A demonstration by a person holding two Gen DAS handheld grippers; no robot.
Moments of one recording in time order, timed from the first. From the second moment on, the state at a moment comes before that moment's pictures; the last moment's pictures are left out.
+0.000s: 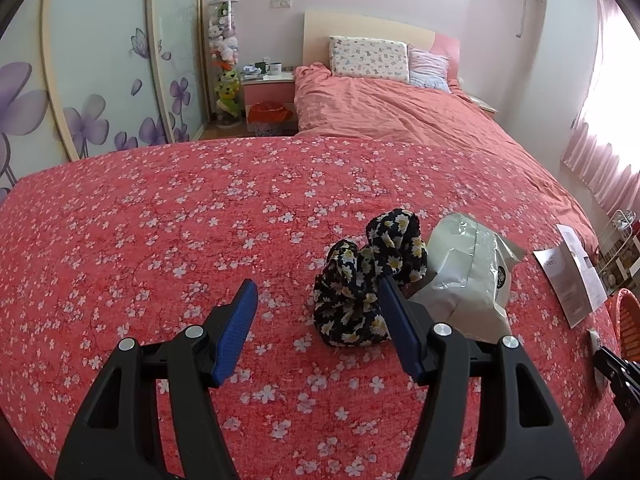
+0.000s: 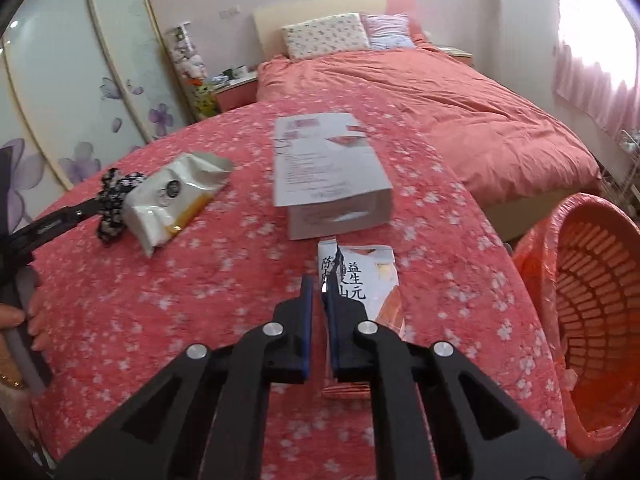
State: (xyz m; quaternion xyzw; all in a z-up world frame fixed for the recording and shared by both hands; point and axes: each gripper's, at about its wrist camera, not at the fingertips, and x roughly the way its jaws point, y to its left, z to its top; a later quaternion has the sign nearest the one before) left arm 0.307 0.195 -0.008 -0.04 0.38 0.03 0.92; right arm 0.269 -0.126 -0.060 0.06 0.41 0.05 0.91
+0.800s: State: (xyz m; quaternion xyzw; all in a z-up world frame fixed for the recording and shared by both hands) left arm 0.289 0.194 -0.004 -0.03 0.37 0.03 0.93; right arm 0.235 -0.106 -0.016 0.05 0.35 0.11 0.93
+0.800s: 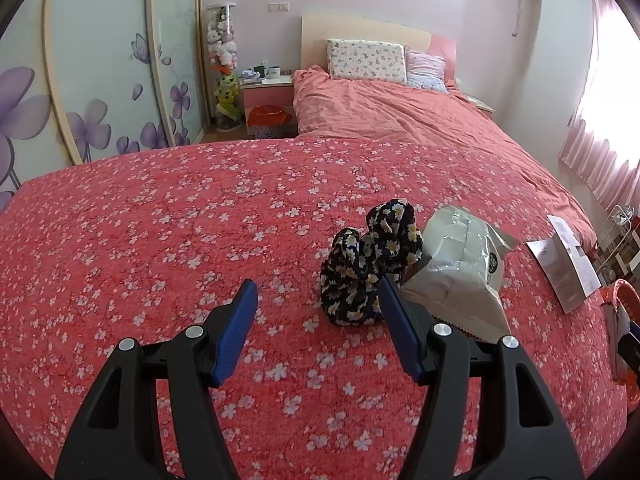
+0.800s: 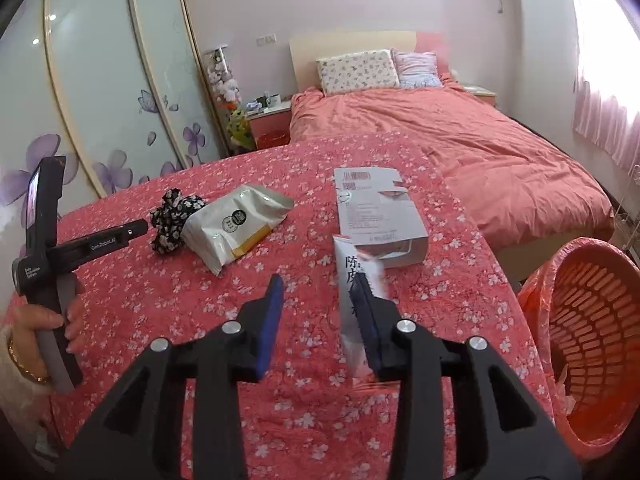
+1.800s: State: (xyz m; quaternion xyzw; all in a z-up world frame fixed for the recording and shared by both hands) left arm 0.246 0.184 0.013 0.00 0.35 0.00 0.94; right arm 0.188 -0.064 0.005 -0.02 0.31 0.12 0.94
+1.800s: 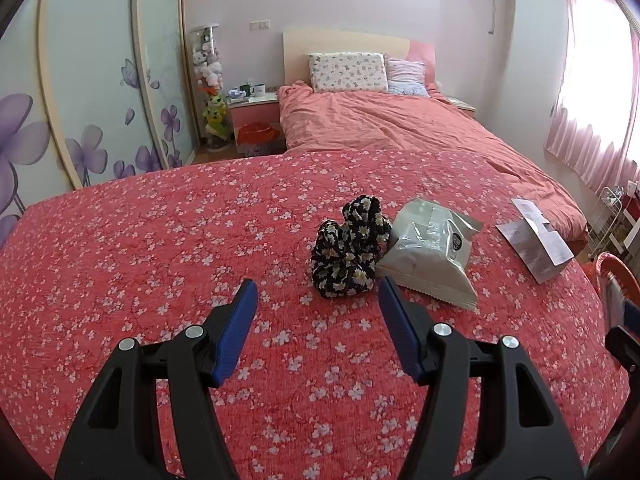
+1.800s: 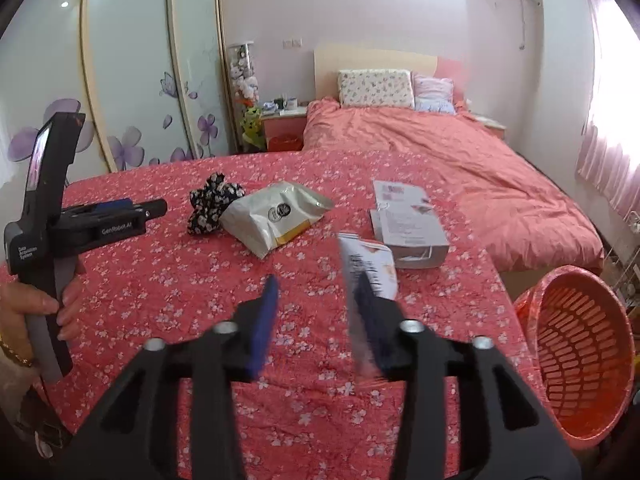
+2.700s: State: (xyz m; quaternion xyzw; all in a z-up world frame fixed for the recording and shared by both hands) left arm 0.245 0.156 0.006 0.03 0.35 -0.02 0.93; right arm 0.198 -0.130 -0.027 0.08 0.36 0.11 0.93
